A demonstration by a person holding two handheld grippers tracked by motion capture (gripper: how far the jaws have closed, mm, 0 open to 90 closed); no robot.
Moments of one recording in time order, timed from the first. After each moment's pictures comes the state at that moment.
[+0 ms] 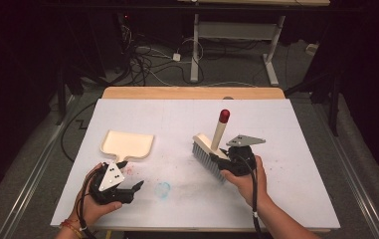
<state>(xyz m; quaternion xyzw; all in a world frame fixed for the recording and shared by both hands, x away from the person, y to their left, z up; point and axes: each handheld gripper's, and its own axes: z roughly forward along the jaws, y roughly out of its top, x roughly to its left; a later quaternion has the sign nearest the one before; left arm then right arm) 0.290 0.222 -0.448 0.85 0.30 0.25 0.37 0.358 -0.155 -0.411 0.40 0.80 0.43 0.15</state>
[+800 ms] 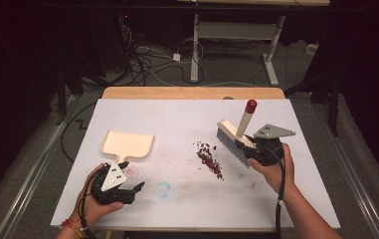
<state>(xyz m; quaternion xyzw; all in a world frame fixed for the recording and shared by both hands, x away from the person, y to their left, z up) 0.292 0.218 -0.451 0.85 0.29 0.25 0.36 0.388 -0.219 -0.397 0.34 0.81 0.42 0.24</state>
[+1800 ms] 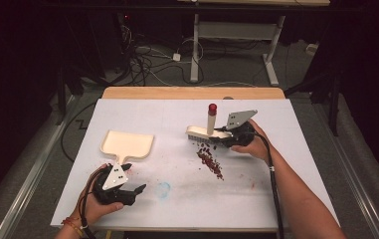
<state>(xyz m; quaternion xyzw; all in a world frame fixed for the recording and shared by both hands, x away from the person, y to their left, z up) 0.295 0.219 -0.456 0.86 0.28 0.21 0.36 0.475 -0.180 -0.426 0.06 0.89 0.42 0.13</state>
